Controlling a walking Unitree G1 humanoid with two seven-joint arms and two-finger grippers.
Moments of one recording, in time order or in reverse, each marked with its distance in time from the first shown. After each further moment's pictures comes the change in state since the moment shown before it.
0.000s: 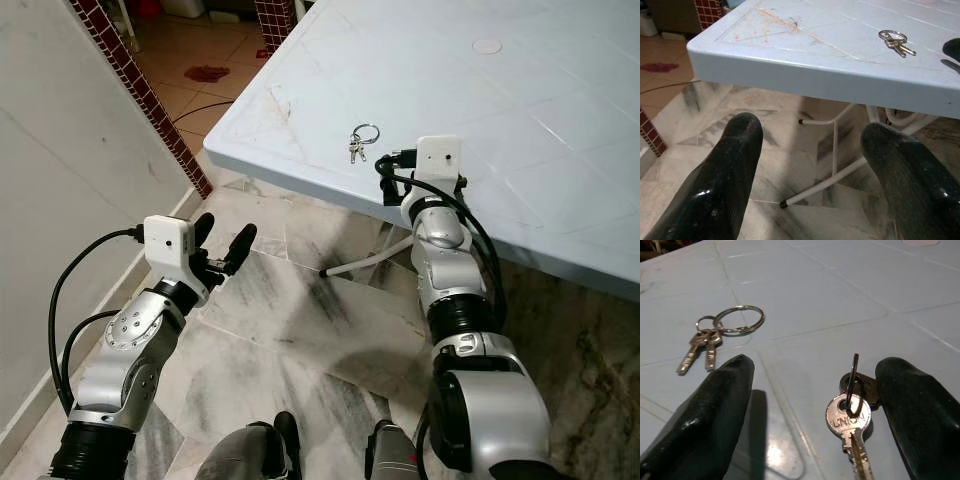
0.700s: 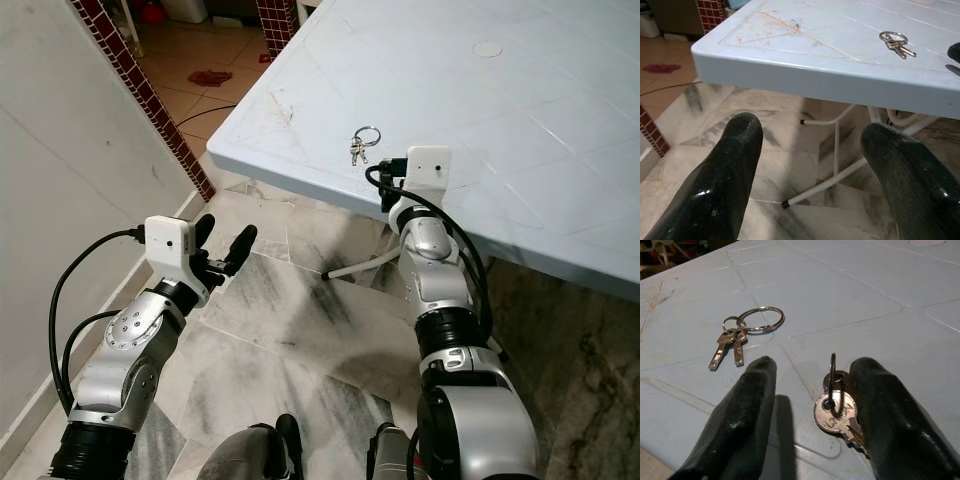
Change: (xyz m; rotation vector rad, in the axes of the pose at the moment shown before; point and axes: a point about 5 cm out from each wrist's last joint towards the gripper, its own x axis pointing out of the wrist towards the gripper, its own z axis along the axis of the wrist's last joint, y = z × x) left arm 0.000 0.000 -0.001 -0.002 0.008 -0.002; right arm -0.009 0.008 -0.009 0.023 -0.020 -0.012
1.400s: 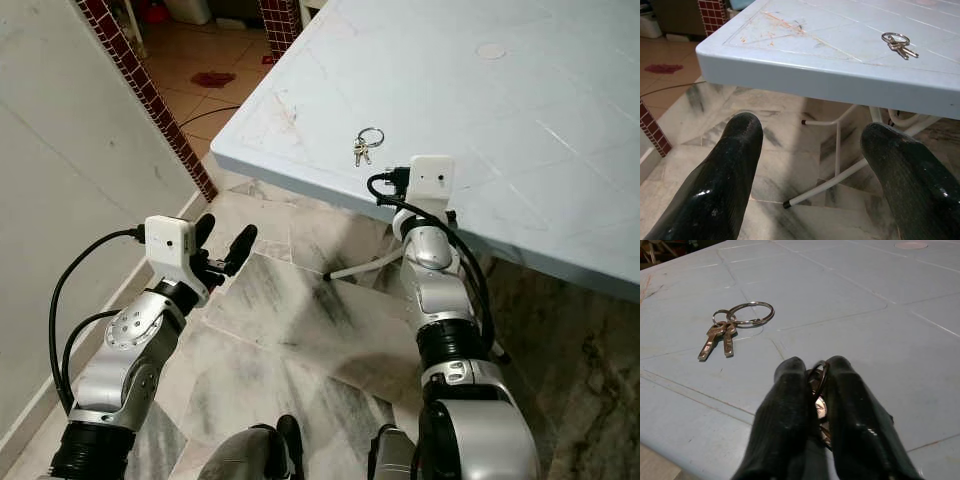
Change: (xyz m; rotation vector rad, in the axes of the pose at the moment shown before) left arm 0.000 0.000 0.000 0.000 0.001 0.000; right arm -0.007 -0.005 -0.006 -0.021 -0.005 -0.041
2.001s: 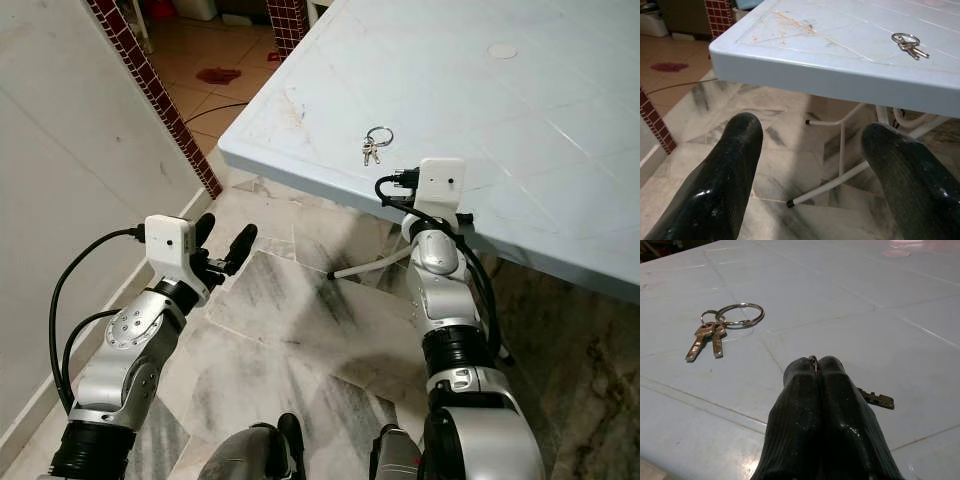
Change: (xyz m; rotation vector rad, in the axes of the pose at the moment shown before) left arm 0.001 0.000 0.001 0.001 -0.004 -0.001; right arm -0.005 -0.011 0.000 -0.030 -0.039 -0.092
